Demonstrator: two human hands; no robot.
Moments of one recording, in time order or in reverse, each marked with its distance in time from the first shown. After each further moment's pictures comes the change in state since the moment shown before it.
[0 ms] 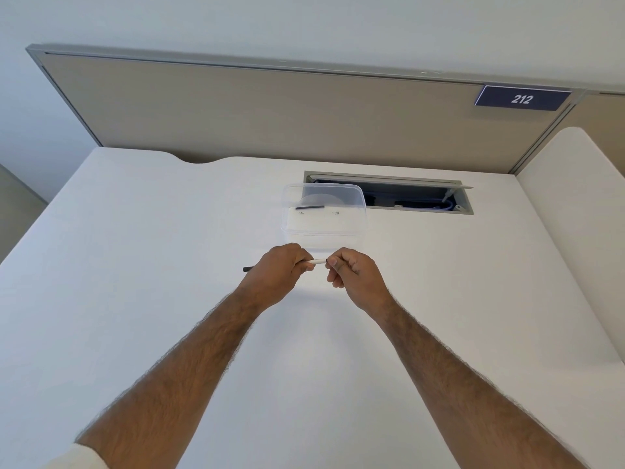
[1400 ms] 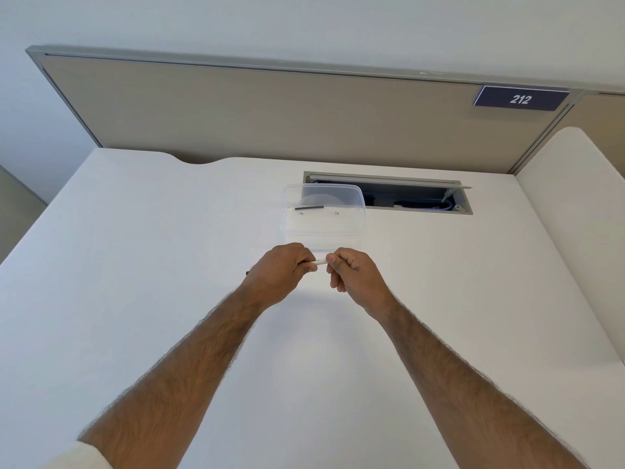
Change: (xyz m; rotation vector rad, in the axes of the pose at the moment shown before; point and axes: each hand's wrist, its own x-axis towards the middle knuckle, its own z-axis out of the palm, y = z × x) left_hand 0.002 0.010 -0.002 0.042 -0.011 -0.015; right_hand -0.001 -0.012 -0.002 0.035 -0.054 0.050
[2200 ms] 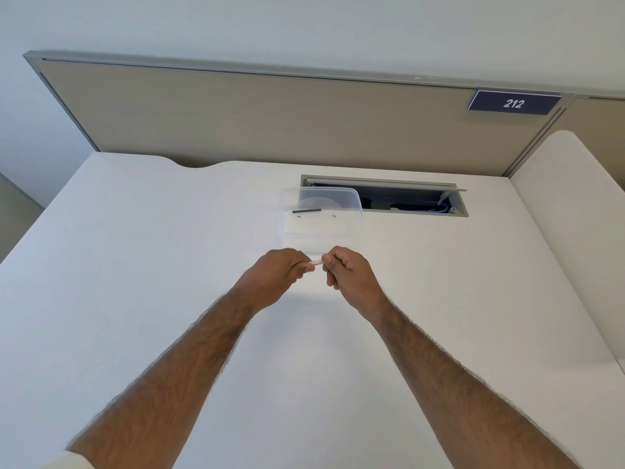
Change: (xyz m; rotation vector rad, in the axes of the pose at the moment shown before) left_hand -0.004 -0.007 -0.006 -0.085 -0.081 -0.066; right_hand 0.000 -0.002 0.005 -0.066 0.062 -0.034
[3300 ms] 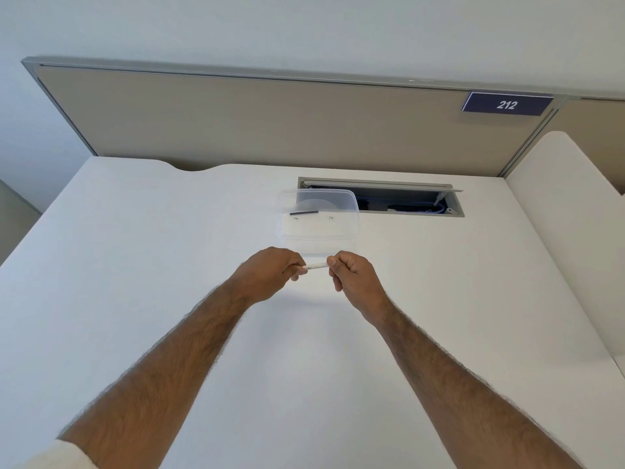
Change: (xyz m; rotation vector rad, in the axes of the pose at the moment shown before) left_hand 0.005 0.008 -0.015 0.201 -0.100 -0.051; right_hand -0.008 -0.002 -0.009 0.019 0.043 0.035
